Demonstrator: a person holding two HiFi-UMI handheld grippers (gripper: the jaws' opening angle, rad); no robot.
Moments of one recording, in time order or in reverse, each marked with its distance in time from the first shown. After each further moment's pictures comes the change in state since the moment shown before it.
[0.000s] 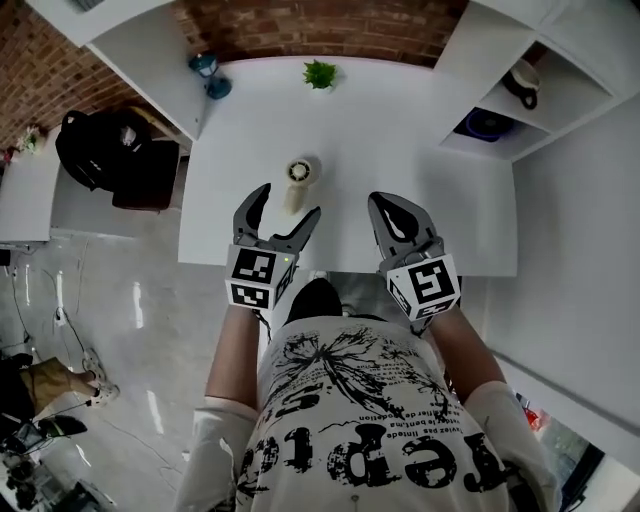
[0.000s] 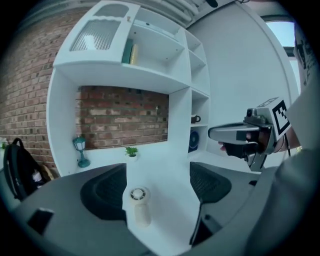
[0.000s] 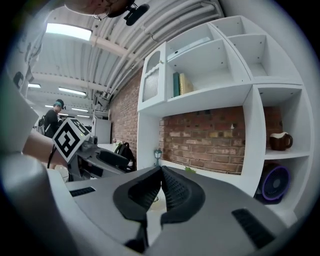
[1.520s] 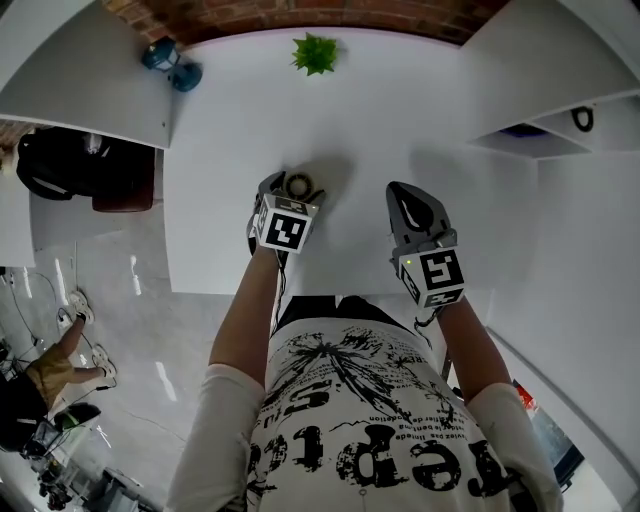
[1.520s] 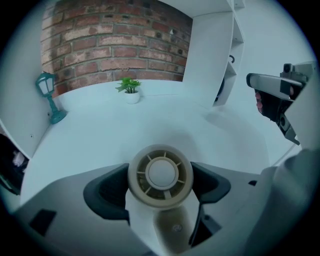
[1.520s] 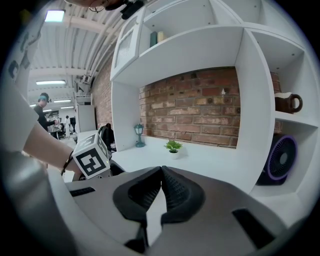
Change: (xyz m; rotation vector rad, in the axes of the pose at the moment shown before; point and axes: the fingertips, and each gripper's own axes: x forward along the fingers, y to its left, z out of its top) left arm 0.202 0.077 -0.174 -0.084 0.572 -0.067; right arm 0.116 -0.095 -0.110 0.093 0.247 -0.105
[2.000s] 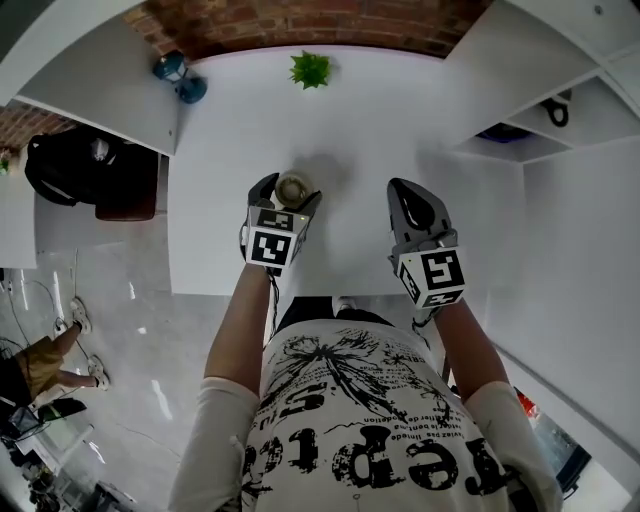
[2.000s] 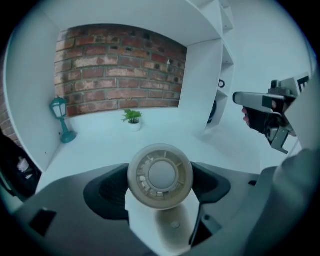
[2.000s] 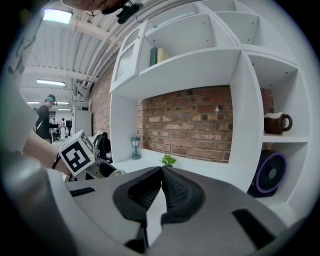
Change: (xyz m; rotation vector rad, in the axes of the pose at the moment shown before) left arm -0.071 -0.017 0.048 0.024 -0.221 0.020; right arm -0.036 -0.006 0.041 -0.011 -0.125 -0.056
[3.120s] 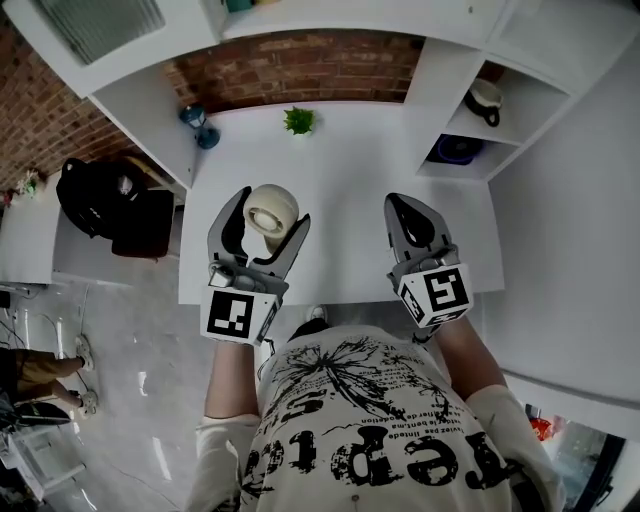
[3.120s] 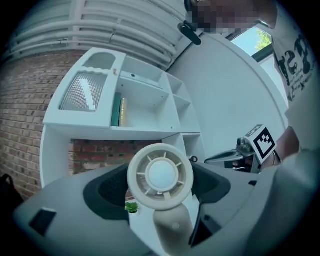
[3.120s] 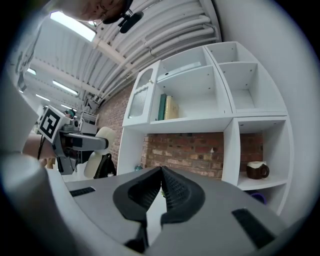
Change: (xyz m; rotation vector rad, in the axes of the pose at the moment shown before) left arm -0.289 -0.117 0.151 0.172 -0.838 0.036; right arm -0.150 0.029 0.111 -0.094 -0.281 -0.010
